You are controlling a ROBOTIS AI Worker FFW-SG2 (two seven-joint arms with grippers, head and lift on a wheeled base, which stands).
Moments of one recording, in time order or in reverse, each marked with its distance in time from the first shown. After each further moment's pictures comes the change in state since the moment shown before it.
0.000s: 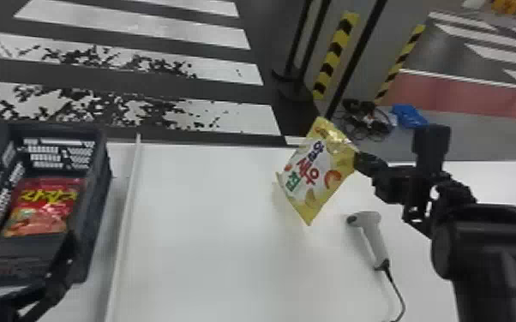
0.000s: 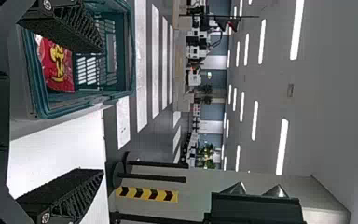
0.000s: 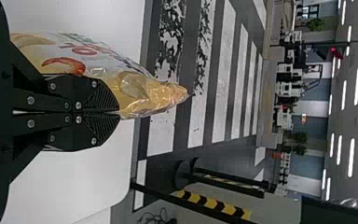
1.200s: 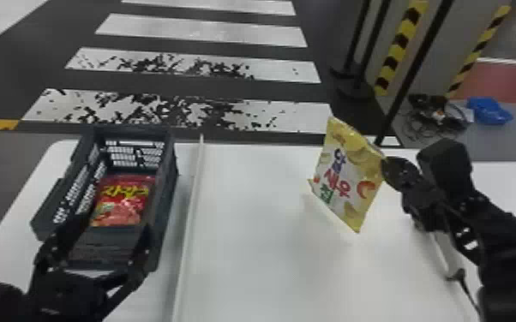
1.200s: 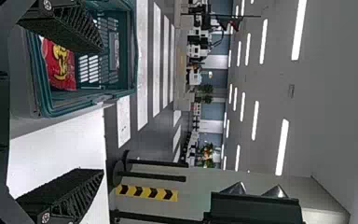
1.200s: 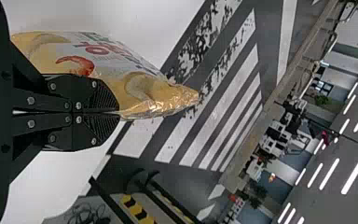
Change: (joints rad) left arm -0.008 0.002 -0.004 0.019 0.014 -0.009 -0.005; right arm 0.208 -0.010 0.257 -0.271 0.383 -0.084 -0.008
